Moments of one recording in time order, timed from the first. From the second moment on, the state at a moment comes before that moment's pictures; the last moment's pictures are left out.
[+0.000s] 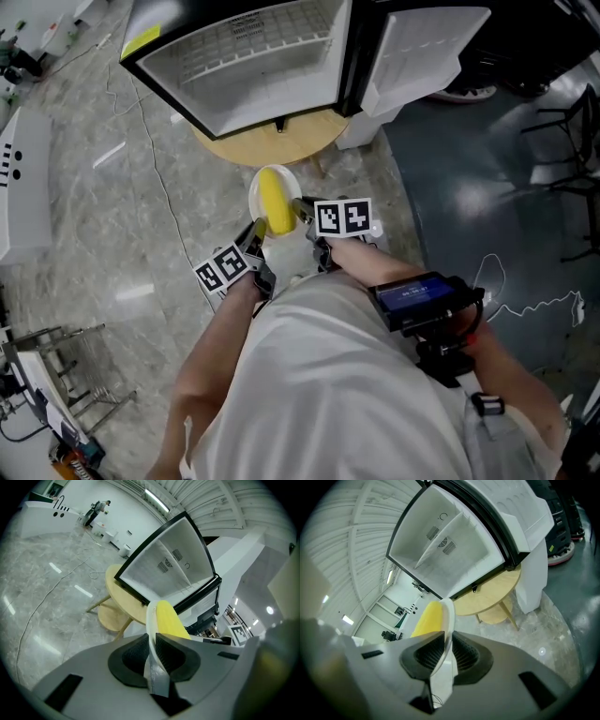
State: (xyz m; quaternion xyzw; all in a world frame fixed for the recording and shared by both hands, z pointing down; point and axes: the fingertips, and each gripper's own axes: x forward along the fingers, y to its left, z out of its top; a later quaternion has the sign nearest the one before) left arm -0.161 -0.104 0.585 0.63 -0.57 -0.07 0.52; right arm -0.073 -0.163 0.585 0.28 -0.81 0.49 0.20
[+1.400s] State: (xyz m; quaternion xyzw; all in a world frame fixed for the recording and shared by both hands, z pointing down) left arm -0.142 -0.212 0.583 0.59 -0.62 -0.09 0.52; right arm -0.060 -0.281 0.589 0.21 -0.82 0.49 0.20
